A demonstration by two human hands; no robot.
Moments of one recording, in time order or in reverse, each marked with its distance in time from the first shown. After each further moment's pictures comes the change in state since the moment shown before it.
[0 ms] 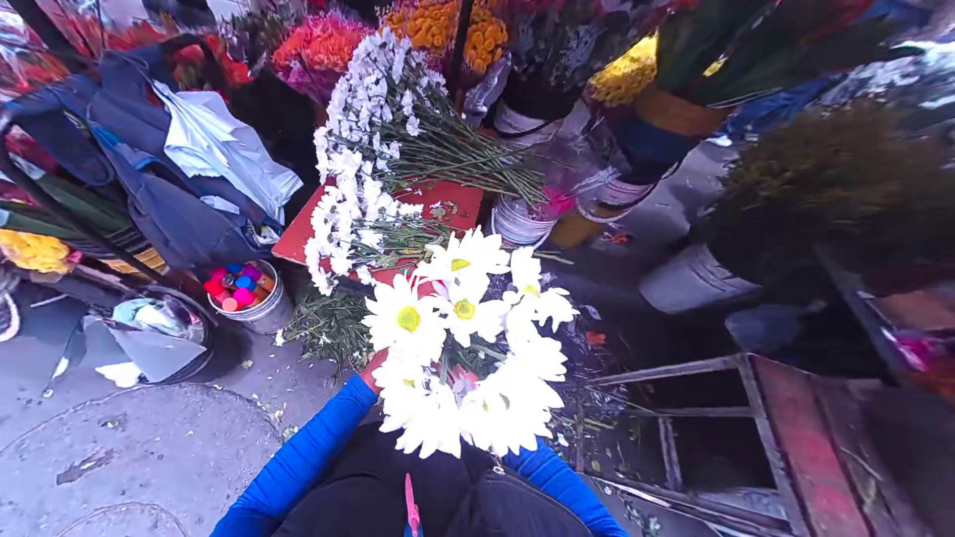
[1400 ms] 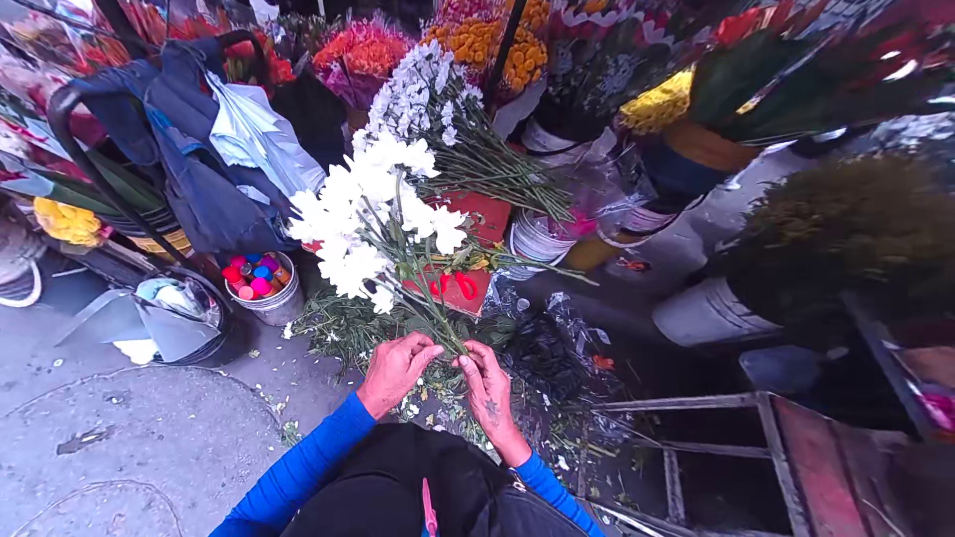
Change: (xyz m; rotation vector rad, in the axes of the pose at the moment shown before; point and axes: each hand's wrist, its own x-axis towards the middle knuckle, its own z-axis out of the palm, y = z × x) left_hand -0.029 0.025 -0.024 0.323 0.388 0.446; right_hand 0.080 0.003 0.054 0.143 0.472 -1.360
